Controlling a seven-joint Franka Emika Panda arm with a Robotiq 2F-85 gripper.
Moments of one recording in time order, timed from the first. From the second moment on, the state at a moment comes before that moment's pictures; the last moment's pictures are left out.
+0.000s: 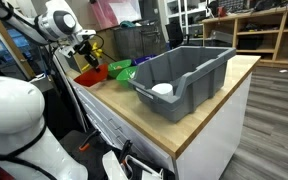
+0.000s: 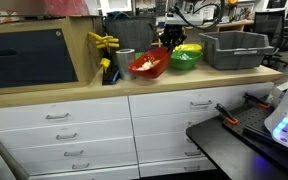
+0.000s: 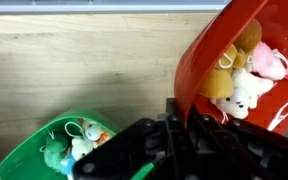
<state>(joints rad) 0.18 -0.25 0.26 -2.53 -0.03 2.52 0.82</state>
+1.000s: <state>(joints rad) 0.14 -0.35 0.21 -2.45 0.08 2.41 0.73</state>
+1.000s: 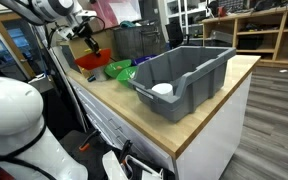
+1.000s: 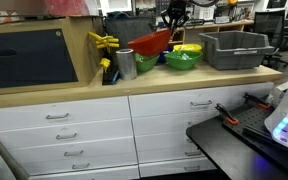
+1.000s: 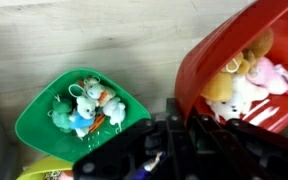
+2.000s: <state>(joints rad) 0.05 -0.39 0.17 -2.31 0.06 2.38 0.66</state>
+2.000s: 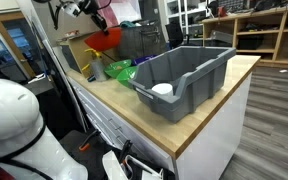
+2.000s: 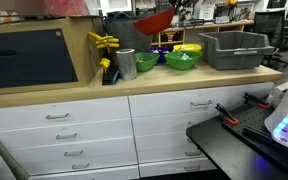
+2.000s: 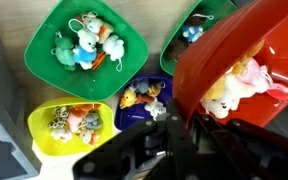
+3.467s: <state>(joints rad) -0.12 -0.46 -0.03 -2.17 -0.10 2.12 0.29</state>
